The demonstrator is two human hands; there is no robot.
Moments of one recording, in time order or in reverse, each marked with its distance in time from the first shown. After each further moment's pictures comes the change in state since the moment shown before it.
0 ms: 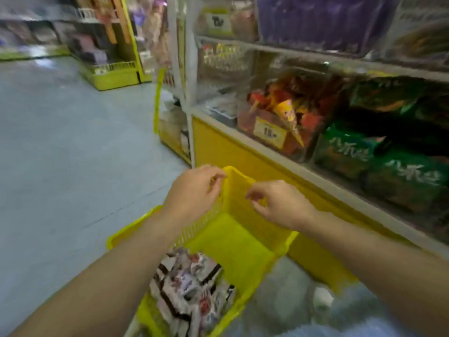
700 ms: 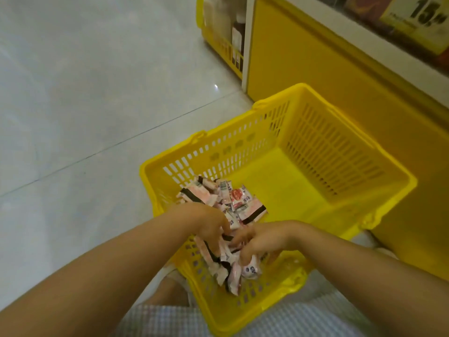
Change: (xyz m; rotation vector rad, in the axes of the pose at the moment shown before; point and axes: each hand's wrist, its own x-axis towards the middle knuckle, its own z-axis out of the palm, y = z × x) left_hand -0.114 -0.118 0.089 0.150 -1.569 -0.421; right_hand 0.022 -0.054 0.226 0.526 -1.342 0.233
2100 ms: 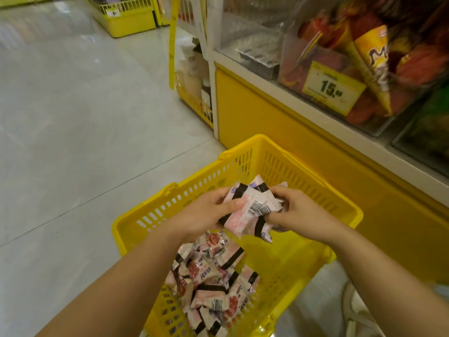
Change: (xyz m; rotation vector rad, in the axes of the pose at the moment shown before) left_hand -0.034 0.040 -0.070 -1.276 0.547 0.587; right_hand -0.125 0.029 -0.070 0.400 0.836 -0.492
